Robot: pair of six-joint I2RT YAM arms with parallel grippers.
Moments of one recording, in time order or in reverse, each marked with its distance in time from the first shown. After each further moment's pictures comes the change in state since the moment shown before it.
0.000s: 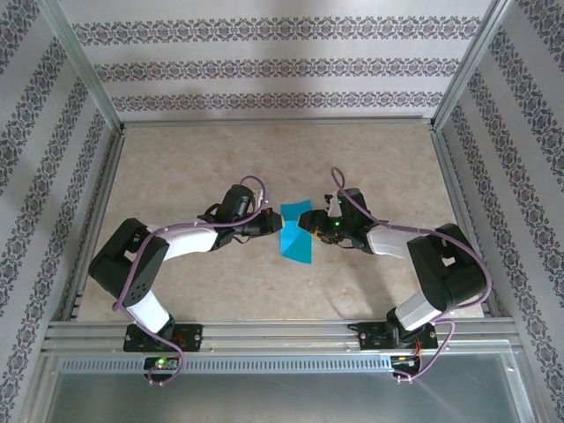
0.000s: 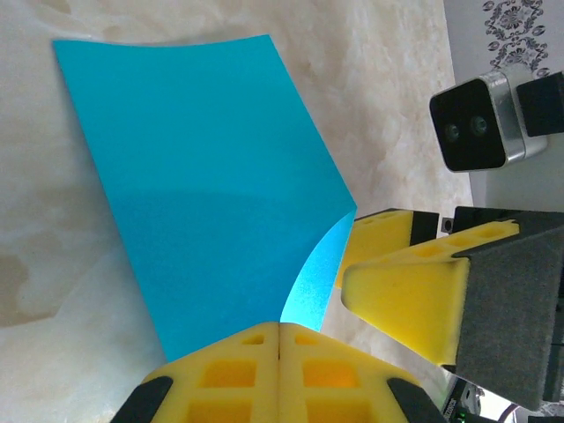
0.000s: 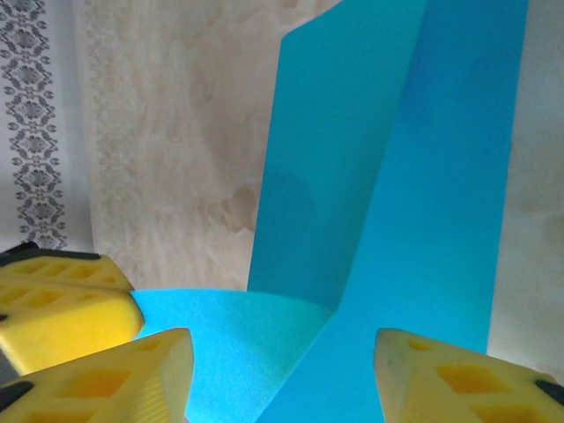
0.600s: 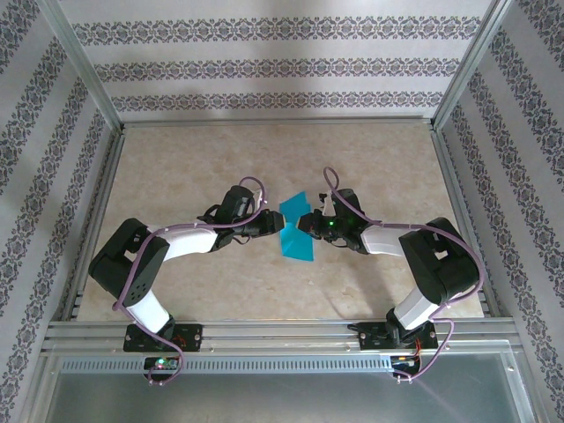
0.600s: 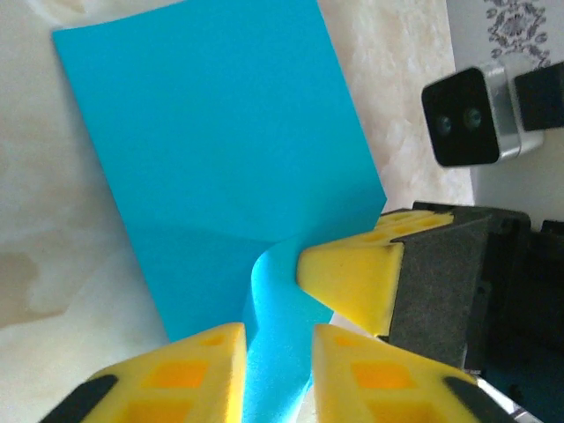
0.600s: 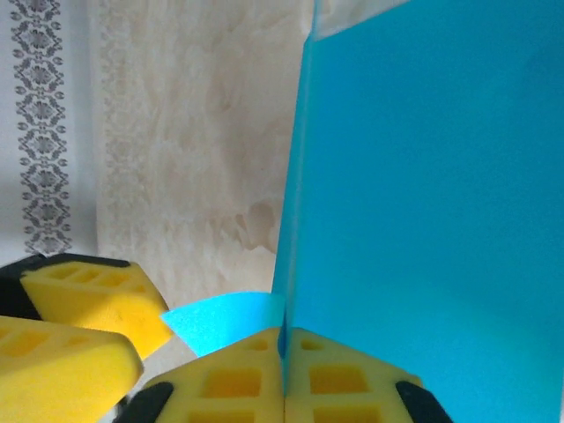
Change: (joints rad) left arm 0.004 -0.002 -0.011 0.013 -0.015 -0.005; right arm 0.044 0.048 0.008 0.093 0.036 0.018
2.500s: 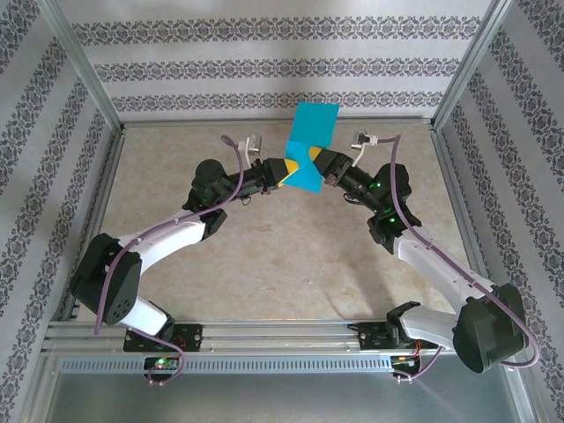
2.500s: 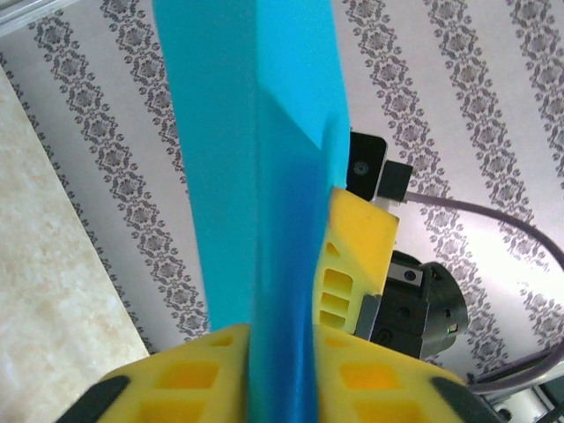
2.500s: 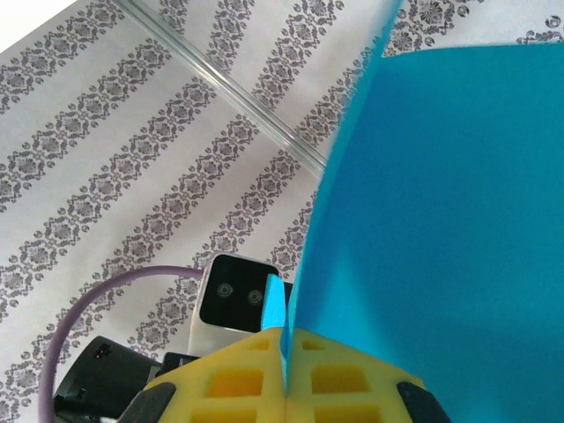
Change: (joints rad) left arm 0.033 -0.145 0.148 0.579 0.241 -0.522; right arm -0.038 -0.445 0.177 0.253 0.093 0.079
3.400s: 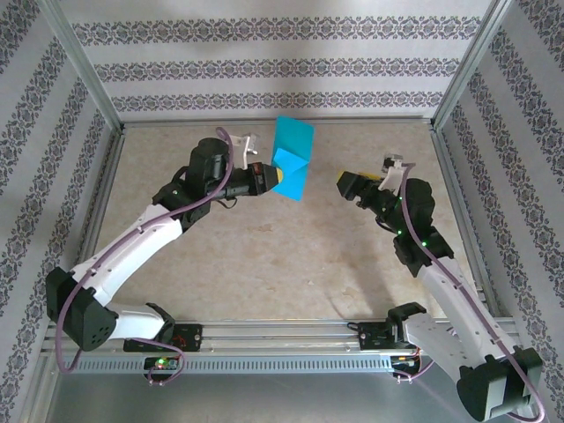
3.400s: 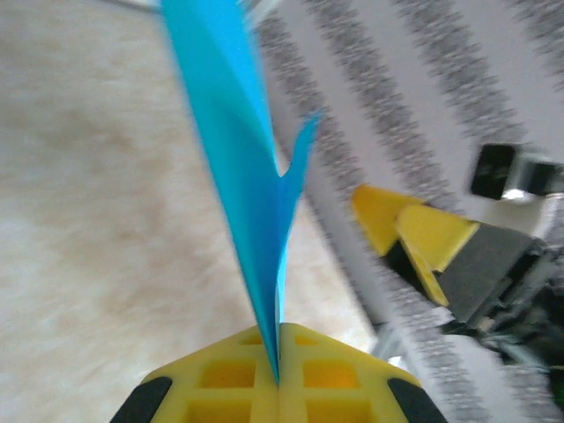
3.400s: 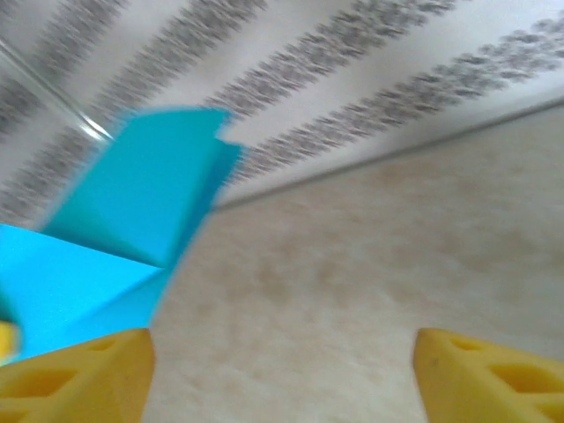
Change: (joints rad) left arm -0.056 -0.176 0.341 -1.189 -0.314 0.685; right arm -0.150 -0.310 -0.084 -0.629 0.211 -0.402
